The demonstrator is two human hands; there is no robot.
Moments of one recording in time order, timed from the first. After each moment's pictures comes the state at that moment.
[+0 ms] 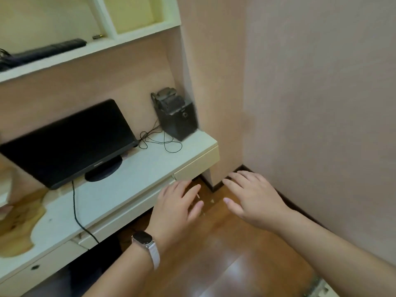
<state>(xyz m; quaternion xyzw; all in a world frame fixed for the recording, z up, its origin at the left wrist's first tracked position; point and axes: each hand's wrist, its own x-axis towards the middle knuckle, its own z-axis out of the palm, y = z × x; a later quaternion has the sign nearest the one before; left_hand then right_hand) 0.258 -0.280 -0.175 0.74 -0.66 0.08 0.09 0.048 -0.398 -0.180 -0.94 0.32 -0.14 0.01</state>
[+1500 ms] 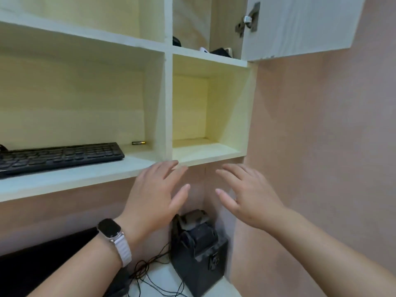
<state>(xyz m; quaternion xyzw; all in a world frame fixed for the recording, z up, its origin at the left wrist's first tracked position) 0.609 -0.596 0.045 0.69 -0.61 0.28 0.28 0.405 -0.724 0.052 -0.91 0.25 -0.31 -0.14</state>
